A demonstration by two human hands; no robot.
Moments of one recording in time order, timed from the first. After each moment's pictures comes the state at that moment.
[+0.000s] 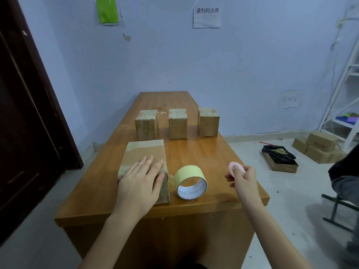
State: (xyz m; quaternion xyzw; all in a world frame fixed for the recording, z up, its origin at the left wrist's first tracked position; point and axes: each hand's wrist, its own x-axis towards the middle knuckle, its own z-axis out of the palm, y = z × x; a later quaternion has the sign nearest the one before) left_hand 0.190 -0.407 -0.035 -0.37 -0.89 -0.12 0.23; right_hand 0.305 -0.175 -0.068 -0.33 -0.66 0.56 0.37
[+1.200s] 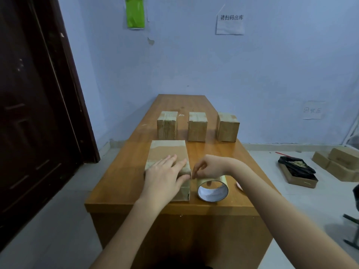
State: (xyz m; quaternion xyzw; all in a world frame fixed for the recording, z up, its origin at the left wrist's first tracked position) left_hand 0.176 -0.405 -0.033 -0.38 -0.89 -0.11 0.22; right_hand 0.212 -0.222 0.009 -0.02 -0.96 0.26 -0.13
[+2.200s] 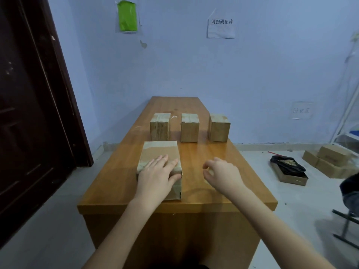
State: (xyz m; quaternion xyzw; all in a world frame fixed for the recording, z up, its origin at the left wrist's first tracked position) left_hand 0.183 -0.404 -0.034 -0.37 -0.90 -0.13 0.20; right_hand 0.262 -0.216 -0.030 -0.15 -0.97 0.05 0.18
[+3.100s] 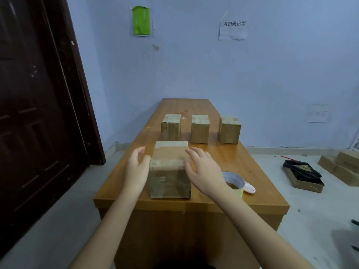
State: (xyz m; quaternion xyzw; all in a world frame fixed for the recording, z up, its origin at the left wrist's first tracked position) left_hand 0.159 -0.450 -0.022 -0.13 -0.78 -0.61 0.09; right_hand 0.238 -0.281 -0.023 -0.04 -0.94 0.17 0.29
